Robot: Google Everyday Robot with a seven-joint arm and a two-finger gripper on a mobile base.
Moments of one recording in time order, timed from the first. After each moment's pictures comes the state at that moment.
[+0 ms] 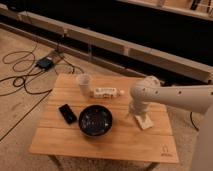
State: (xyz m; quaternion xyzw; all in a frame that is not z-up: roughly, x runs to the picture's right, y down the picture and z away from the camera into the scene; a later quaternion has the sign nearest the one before) arm 0.178 0.173 0.791 -0.22 0.27 0.72 0.60
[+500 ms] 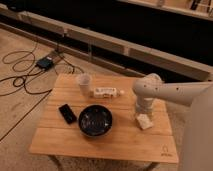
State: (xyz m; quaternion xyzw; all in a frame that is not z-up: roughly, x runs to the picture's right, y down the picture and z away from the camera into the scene) arm 0.214 0.178 0.807 -0.21 0.32 0.70 0.60
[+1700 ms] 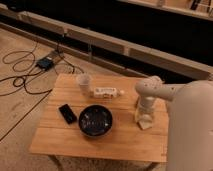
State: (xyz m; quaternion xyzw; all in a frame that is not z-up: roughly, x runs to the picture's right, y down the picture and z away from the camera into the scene) arm 0.238 0.198 0.852 -0.25 0.34 0.67 0.61
